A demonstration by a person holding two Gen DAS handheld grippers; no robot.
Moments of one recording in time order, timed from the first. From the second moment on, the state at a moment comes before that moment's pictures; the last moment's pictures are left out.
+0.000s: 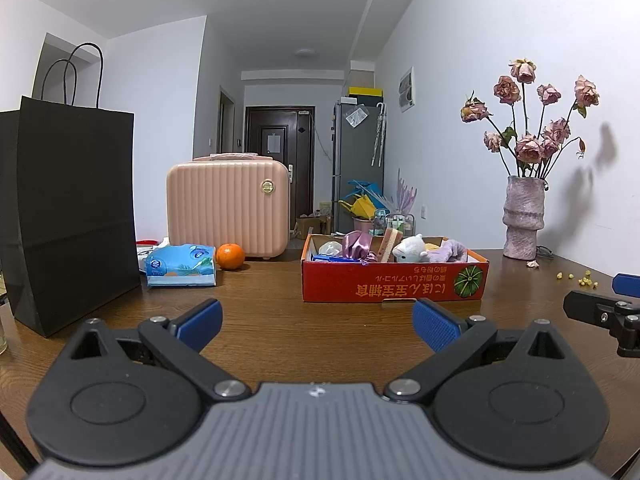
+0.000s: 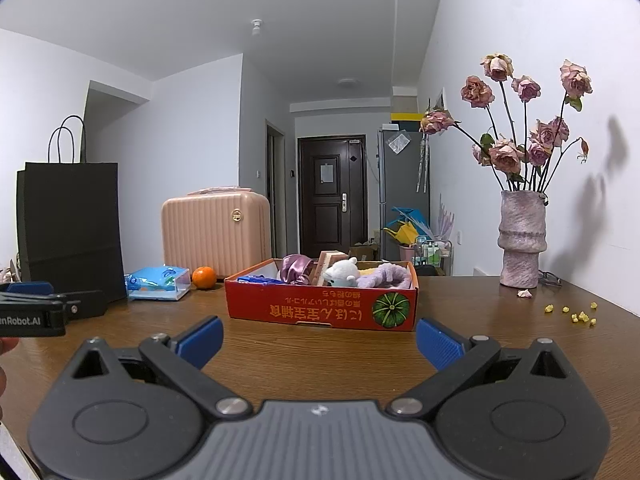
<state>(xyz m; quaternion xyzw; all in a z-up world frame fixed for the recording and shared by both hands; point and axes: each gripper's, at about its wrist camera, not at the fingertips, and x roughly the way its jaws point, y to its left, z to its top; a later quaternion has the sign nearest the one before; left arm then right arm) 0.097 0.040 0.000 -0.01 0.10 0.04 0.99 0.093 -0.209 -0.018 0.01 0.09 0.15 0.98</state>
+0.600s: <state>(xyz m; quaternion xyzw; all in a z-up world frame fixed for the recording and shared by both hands) 0.095 0.041 -0.001 -0.01 0.10 0.04 0.99 0.093 -0.209 -0.018 0.01 0.09 0.15 0.98</state>
